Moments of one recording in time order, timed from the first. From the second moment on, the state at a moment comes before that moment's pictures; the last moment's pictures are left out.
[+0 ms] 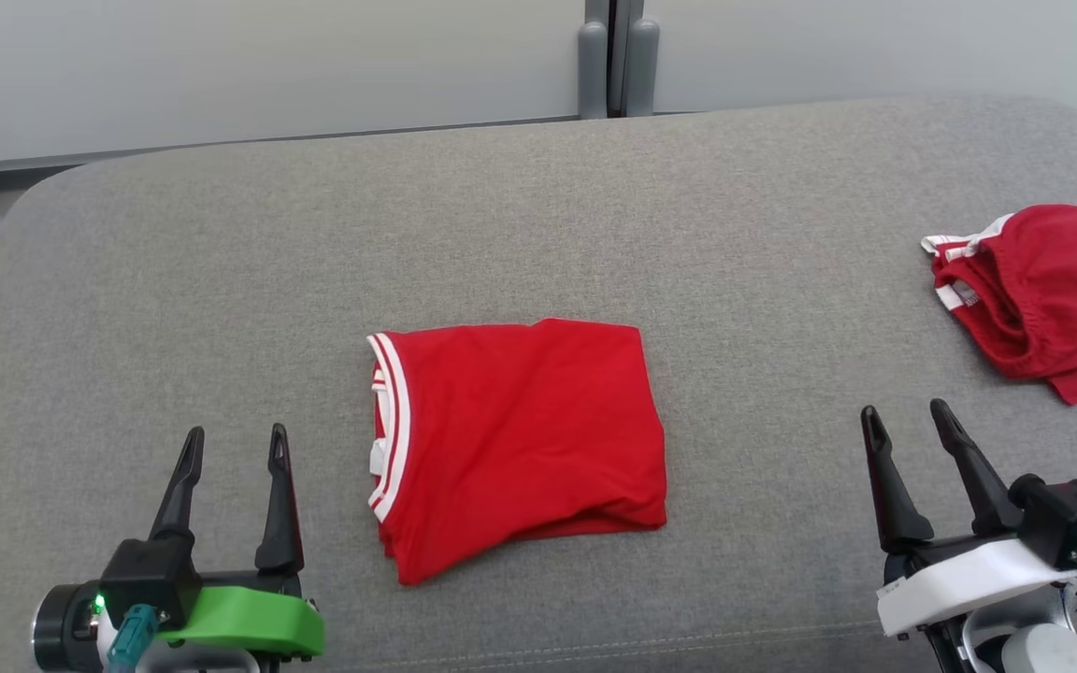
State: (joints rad) left arm 0.01 0.14 -0.12 0.08 -0.21 0.05 -0.23; right arm 0.02 -0.18 0.08 0.06 0.34 0.13 -0.23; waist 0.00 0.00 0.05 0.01
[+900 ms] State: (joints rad) left arm -0.14 0.07 -0.23 0.17 -0.24 0.01 -0.26; right arm -0.34 -0.37 0.47 0.47 0.61 0.13 -0.03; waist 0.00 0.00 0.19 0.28
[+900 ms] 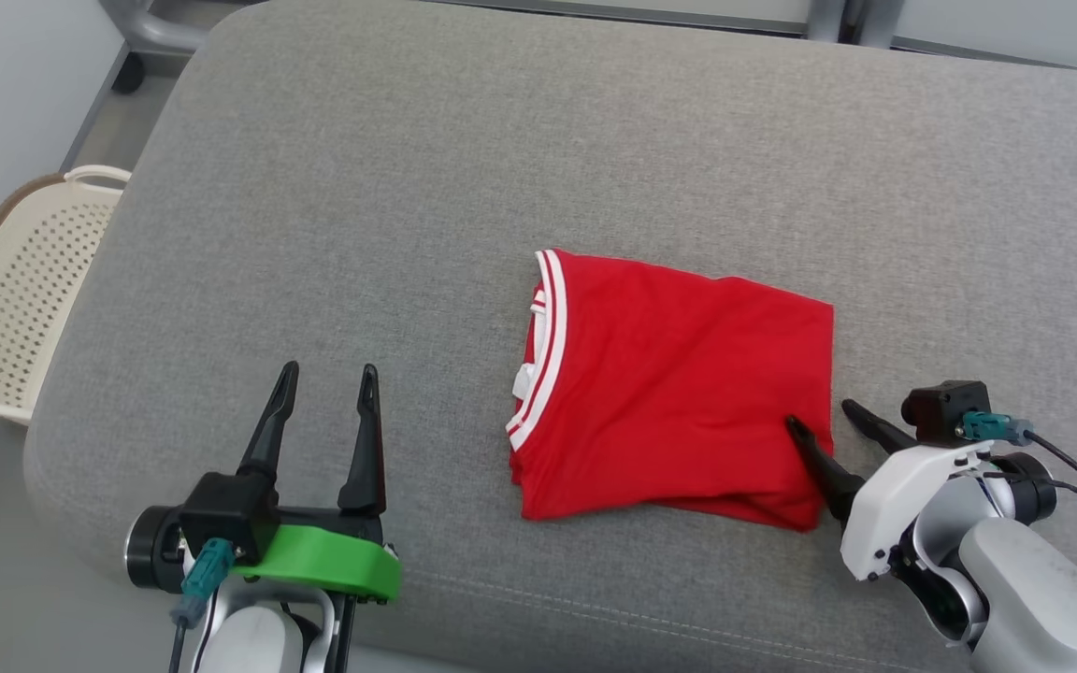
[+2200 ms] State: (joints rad) left arm -0.18 0.12 -0.18 0.11 -0.18 -0.01 -0.26; right arm -0.29 -0.41 0.38 0.42 0.58 0.13 -0.16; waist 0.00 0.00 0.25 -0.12
